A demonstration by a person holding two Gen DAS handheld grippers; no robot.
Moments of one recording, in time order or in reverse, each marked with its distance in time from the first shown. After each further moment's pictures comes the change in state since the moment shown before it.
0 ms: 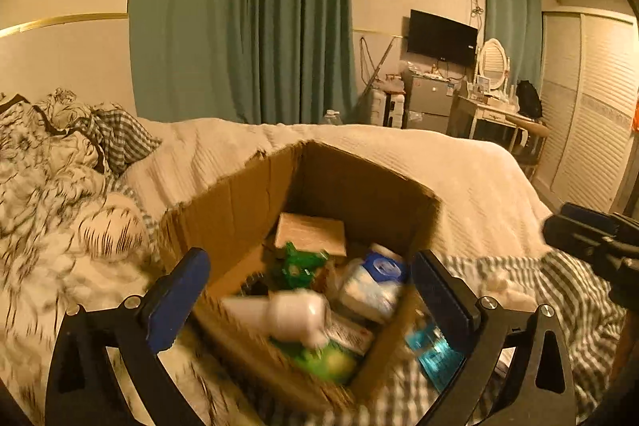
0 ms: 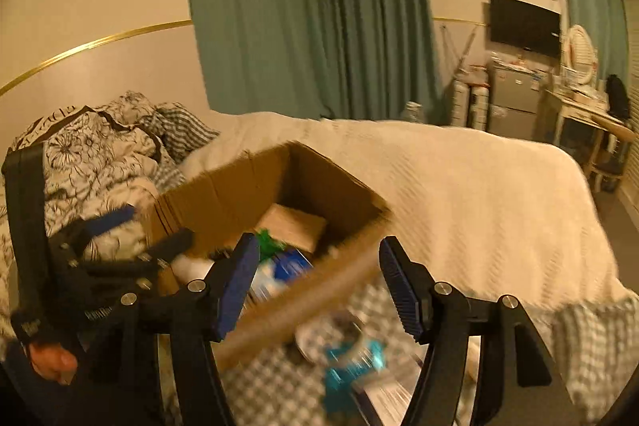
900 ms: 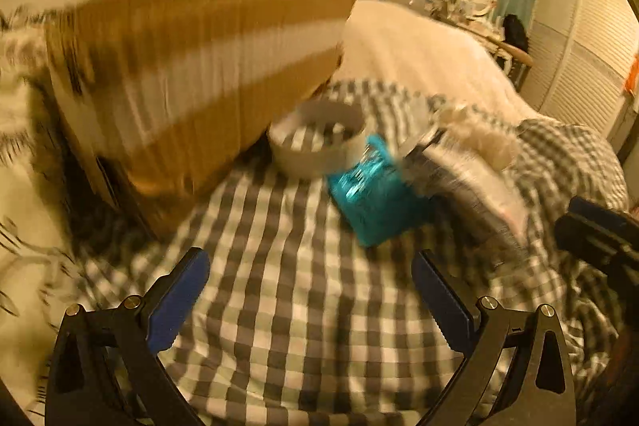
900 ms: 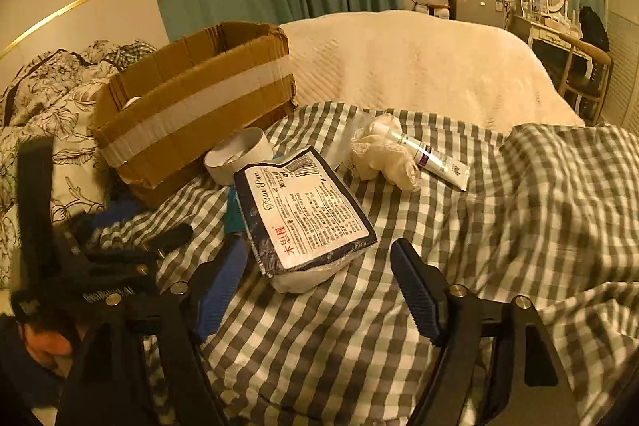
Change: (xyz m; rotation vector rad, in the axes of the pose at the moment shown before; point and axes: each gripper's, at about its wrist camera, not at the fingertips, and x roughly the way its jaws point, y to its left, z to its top) left arm 0.053 -0.093 -0.160 -0.018 0.322 -0.074; right arm -0.007 -0.087 -0.158 0.082 0.200 -0.029
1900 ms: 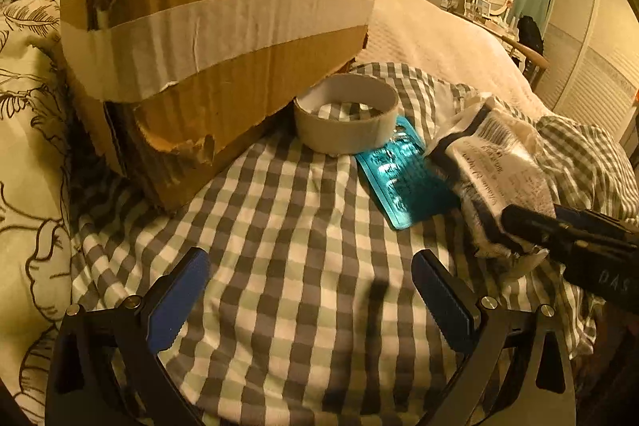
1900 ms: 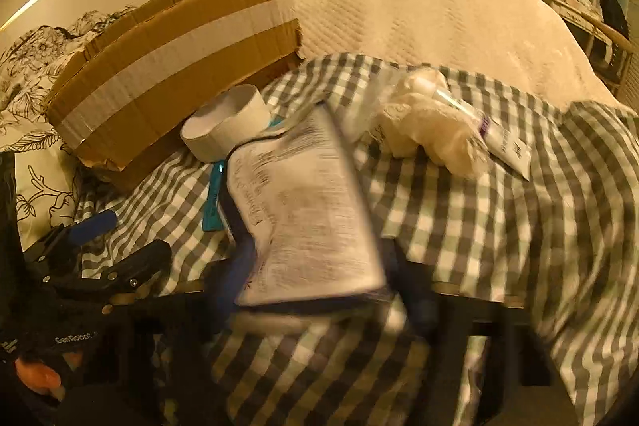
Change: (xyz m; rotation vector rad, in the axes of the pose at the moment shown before) left arm 0.000 0.010 -0.014 -0.025 0.015 0.022; right arm 0.064 0.000 0.002 0.025 0.139 0.011
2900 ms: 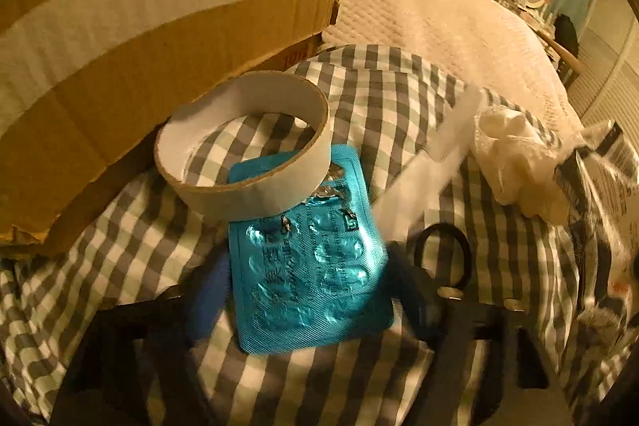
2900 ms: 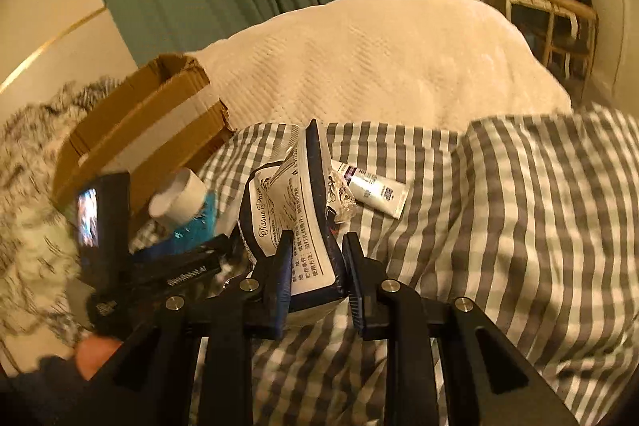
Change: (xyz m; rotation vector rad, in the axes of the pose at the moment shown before) left arm 0.074 -0.068 0.053 -0.089 0.121 0.074; right arm -0.063 -0.086 0.025 0.149 -0.118 0.008
